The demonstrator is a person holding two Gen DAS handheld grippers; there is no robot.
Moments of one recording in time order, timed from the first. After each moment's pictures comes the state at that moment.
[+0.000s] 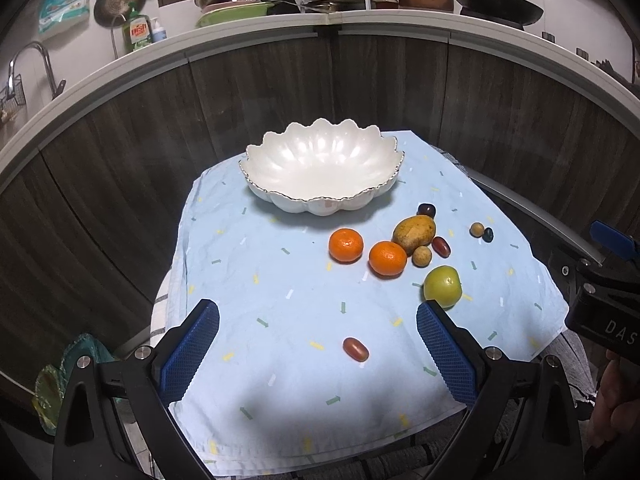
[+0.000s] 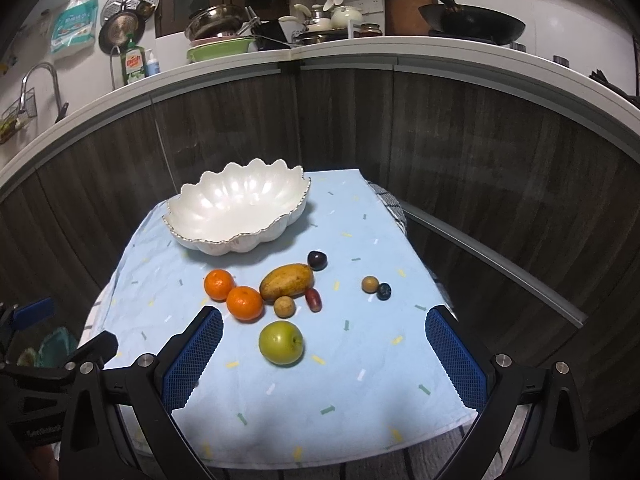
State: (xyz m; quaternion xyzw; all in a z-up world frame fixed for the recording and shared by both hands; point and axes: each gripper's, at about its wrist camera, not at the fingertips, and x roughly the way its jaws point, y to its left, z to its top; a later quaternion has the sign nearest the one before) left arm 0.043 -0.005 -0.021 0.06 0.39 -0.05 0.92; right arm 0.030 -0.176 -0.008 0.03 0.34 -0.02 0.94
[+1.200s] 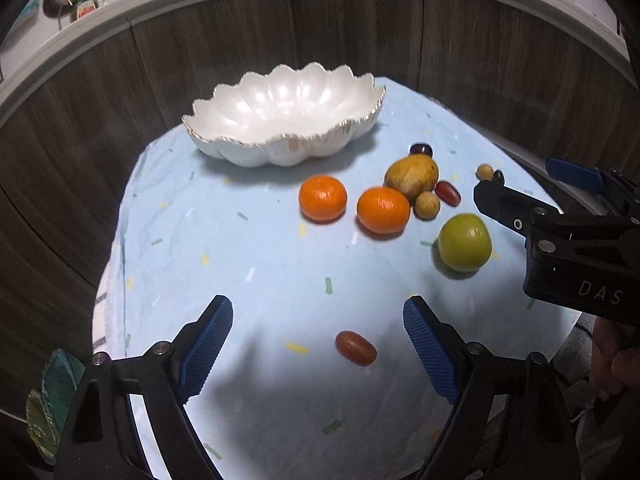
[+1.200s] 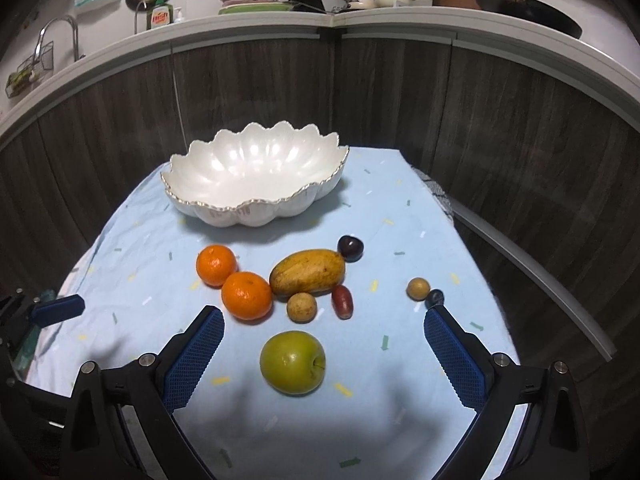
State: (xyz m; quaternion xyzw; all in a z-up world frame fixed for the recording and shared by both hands) left arm 0.087 -0.013 -0.105 0.09 0.43 -0.11 0.89; right arm 0.092 -0.149 -0.076 -0.01 0.37 0.02 0.93
